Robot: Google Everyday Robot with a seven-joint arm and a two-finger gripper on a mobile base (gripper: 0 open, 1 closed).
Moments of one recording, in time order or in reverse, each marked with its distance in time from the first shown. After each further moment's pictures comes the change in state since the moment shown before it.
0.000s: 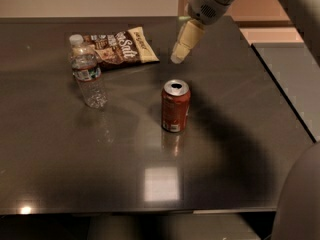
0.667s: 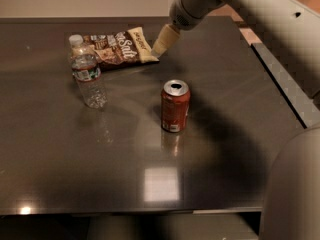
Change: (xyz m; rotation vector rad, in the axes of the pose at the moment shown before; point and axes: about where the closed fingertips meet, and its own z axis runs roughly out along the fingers) arm -0.031 -0.056 0.064 0.214 -0.084 0.111
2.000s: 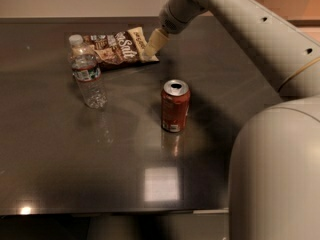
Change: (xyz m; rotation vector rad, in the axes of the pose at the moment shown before) arm -0.007 -0.002 0.049 -0.042 0.005 0.012
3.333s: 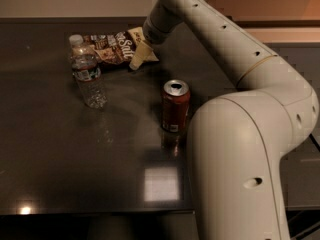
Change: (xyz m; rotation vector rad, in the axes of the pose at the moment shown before) arm -0.011 0.026 0.075 -0.139 0.055 0.006
